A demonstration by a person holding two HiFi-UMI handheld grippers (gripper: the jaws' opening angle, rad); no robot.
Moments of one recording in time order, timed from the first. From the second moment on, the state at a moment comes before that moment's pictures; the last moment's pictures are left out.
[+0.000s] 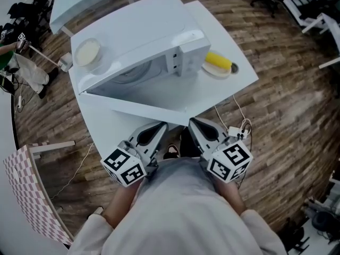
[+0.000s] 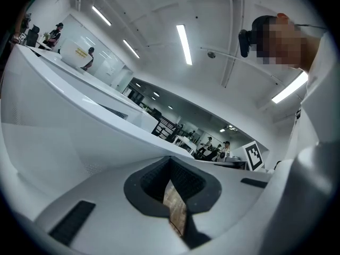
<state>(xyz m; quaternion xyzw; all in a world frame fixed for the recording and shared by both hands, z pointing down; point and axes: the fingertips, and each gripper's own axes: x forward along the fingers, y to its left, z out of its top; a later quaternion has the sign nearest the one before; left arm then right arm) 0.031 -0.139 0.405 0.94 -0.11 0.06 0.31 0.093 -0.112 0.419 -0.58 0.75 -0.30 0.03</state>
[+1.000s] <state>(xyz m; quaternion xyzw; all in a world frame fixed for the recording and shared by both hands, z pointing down) 0.074 -0.191 0.416 0.94 -0.12 0.07 0.32 0.145 -0.170 0.420 -0.58 0.76 -0.30 0.02</state>
